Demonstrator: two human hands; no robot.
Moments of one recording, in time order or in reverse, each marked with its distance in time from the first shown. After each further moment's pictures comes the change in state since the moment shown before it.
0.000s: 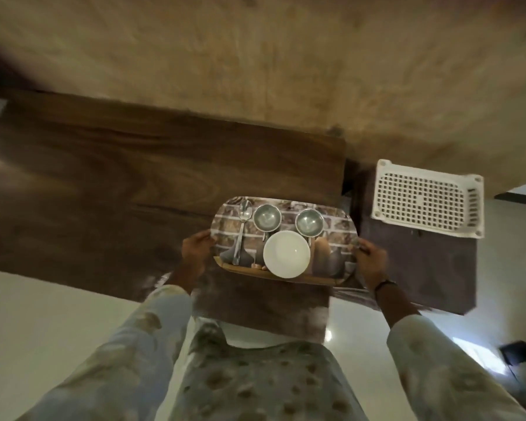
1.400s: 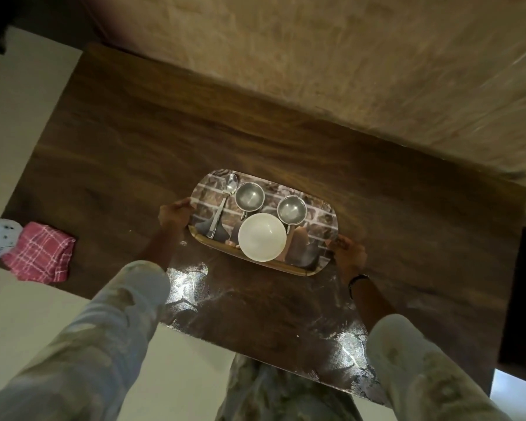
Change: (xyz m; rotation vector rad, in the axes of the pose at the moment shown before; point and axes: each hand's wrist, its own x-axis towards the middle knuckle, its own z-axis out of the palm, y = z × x) left_hand 0.320 0.069 -0.307 -0.007 0.155 -0.080; right_hand -0.010 -0.136 0.446 -0.002 -0.047 0.234
